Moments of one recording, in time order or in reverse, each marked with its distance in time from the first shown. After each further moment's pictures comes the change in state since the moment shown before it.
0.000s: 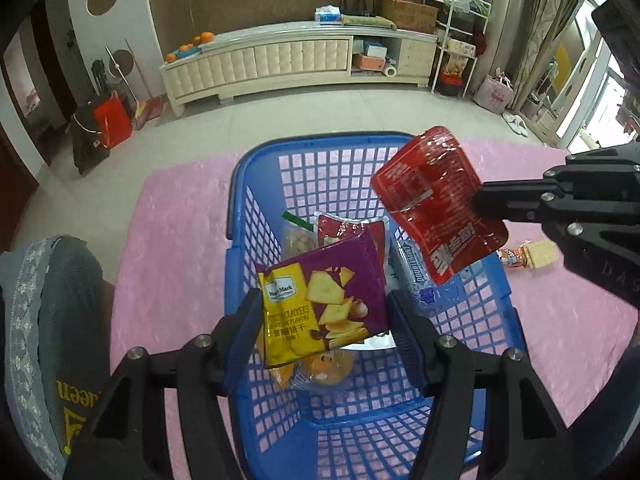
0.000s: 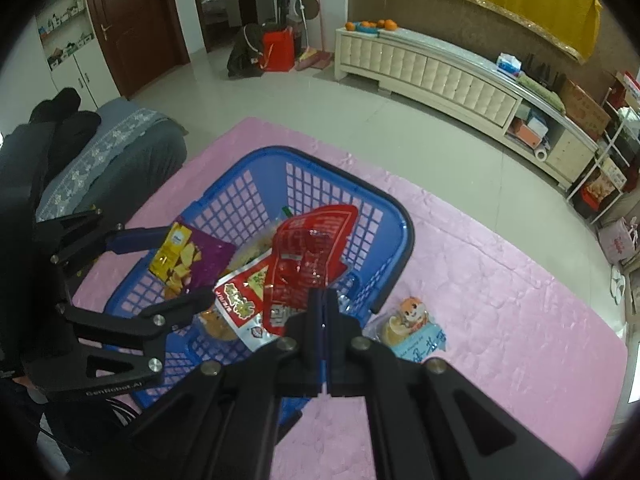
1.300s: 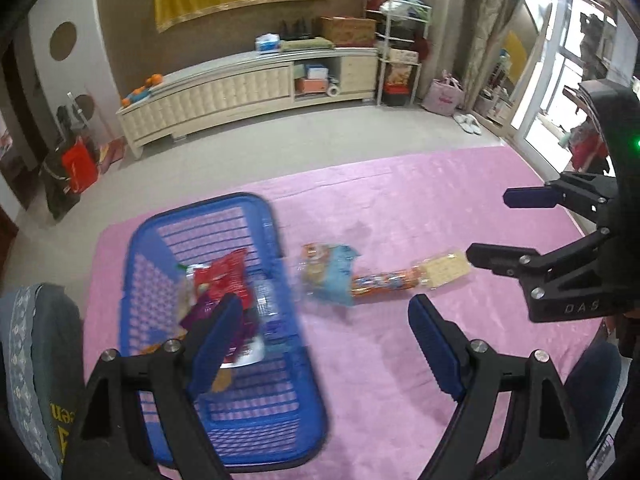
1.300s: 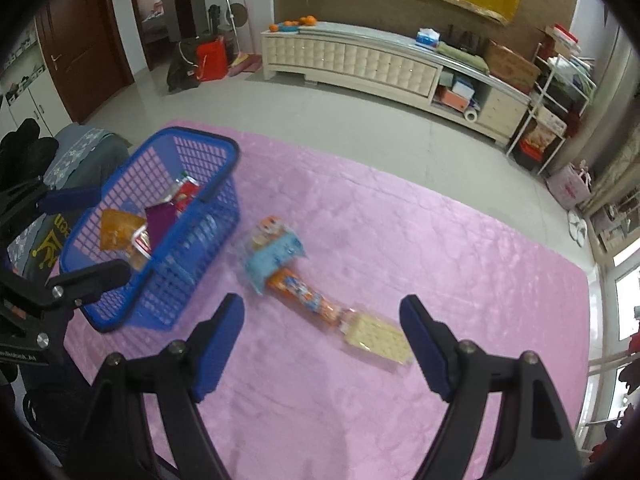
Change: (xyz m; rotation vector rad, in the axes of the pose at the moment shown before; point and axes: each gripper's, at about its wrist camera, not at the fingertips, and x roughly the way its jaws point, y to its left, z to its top) left arm -0.056 -0.142 0.021 0.121 -0.073 -0.090; right arm -0.084 -0.109 -0.095 0.157 -0.007 -0.138
